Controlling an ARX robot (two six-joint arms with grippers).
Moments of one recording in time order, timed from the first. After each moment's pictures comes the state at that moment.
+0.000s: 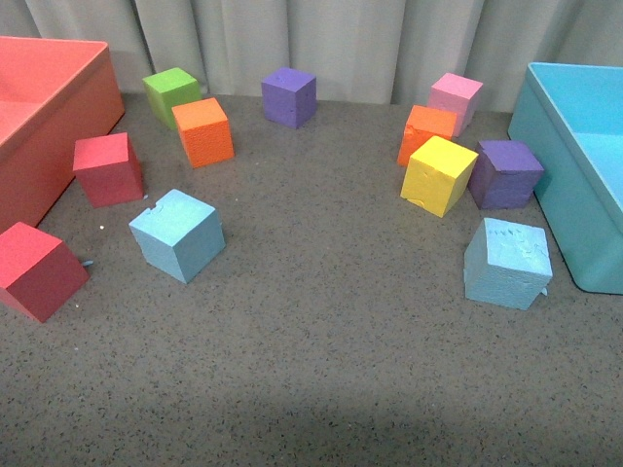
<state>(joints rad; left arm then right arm) 0.00 0.00 0.02 0.00 0.00 0.00 0.00 0.01 0.00 0.00 0.00 0.00</state>
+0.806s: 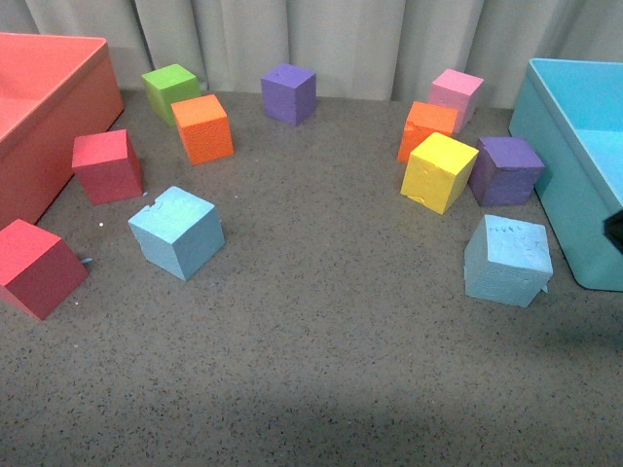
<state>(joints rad) 0.00 0.00 0.02 0.00 0.00 0.00 0.17 1.40 0.52 0.10 0.16 0.10</state>
